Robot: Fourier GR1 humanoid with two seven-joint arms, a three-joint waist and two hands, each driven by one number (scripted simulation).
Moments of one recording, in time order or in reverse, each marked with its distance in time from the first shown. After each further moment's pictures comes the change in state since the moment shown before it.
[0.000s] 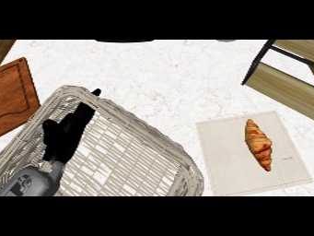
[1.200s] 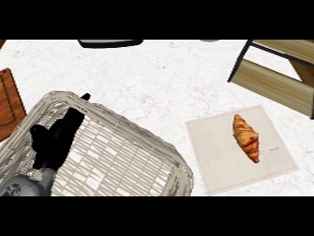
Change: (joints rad) left arm 0.069 0.028 0.028 -0.041 0.003 0.043 0.013; right arm 0.235 -0.085 -0.299 -0.770 -0.178 0.452 0.232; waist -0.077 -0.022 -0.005
